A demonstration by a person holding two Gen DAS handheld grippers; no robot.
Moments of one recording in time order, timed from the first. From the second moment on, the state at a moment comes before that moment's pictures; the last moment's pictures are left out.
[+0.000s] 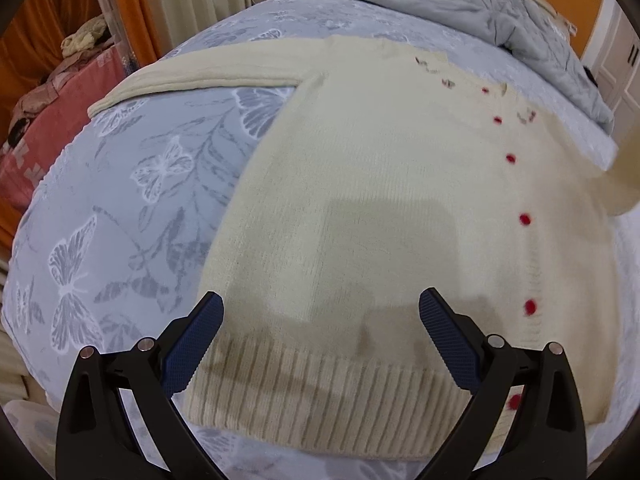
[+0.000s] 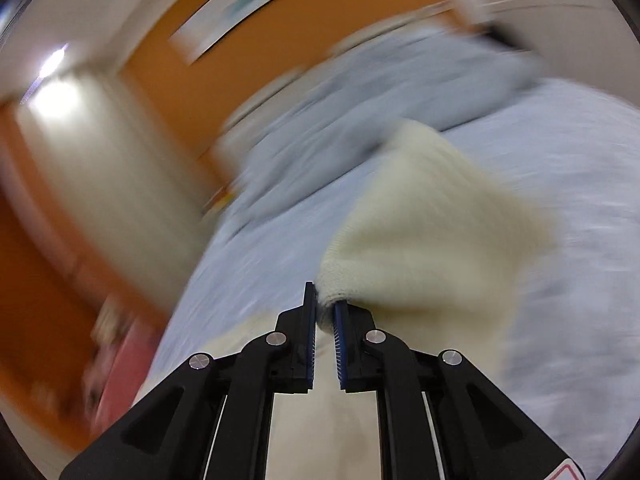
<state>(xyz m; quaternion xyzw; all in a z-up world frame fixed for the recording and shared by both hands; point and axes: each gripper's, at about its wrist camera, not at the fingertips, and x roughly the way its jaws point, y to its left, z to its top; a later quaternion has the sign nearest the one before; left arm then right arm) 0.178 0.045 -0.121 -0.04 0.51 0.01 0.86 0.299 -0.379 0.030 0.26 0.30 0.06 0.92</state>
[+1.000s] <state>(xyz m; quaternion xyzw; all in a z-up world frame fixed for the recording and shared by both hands) 0.414 -0.004 -0.103 -0.22 0.45 -0.09 0.86 0.272 -0.399 -0.091 0.31 0.34 -0.06 0.89</state>
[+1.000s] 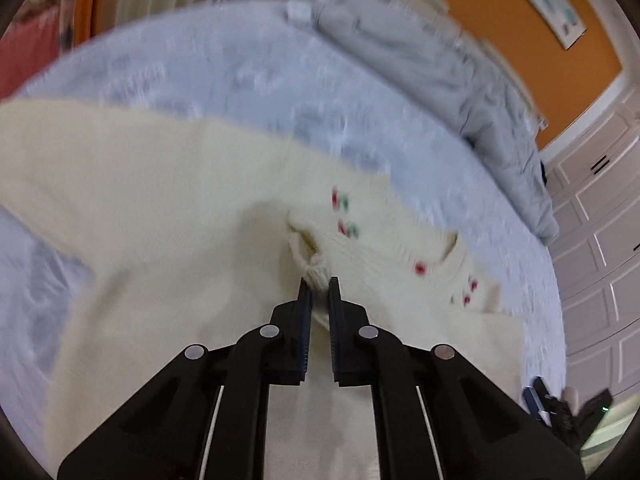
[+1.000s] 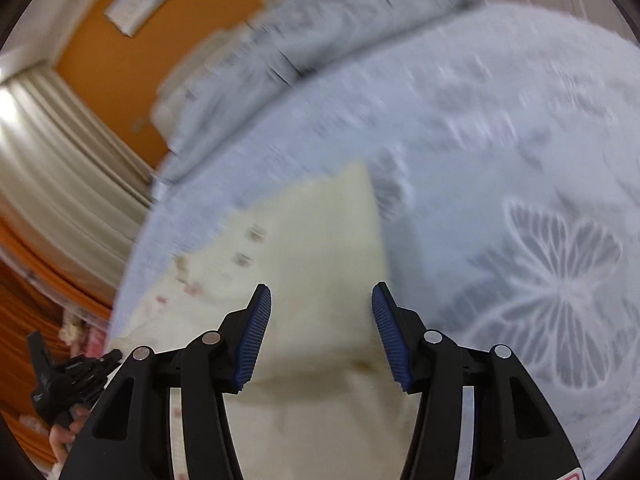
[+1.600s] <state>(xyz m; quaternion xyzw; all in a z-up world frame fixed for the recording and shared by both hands) 0.389 0.056 -0.143 -0.27 0.45 -0.07 0.85 0.268 -0.341 -0.086 0.21 0.45 -0.05 0.87</state>
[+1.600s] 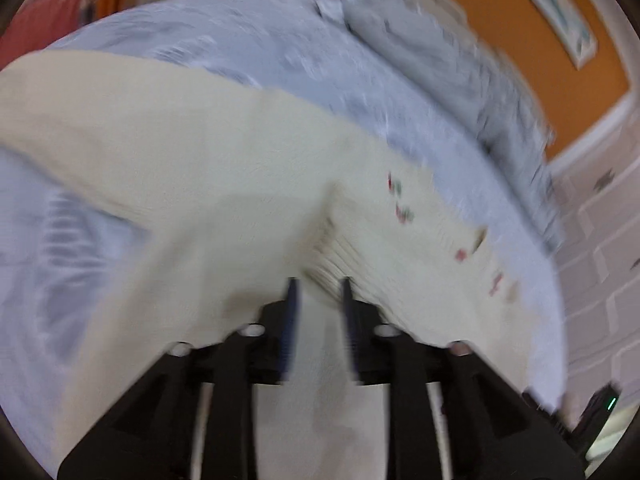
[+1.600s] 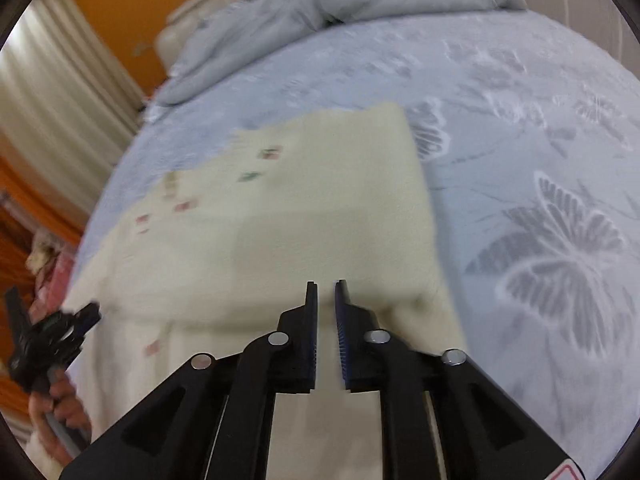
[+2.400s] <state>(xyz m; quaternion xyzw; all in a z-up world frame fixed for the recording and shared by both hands) 0.419 0.199 0.005 -0.27 0.33 0.00 0.91 0.091 -0.224 -0.108 0.24 0.49 -0.01 0.83</state>
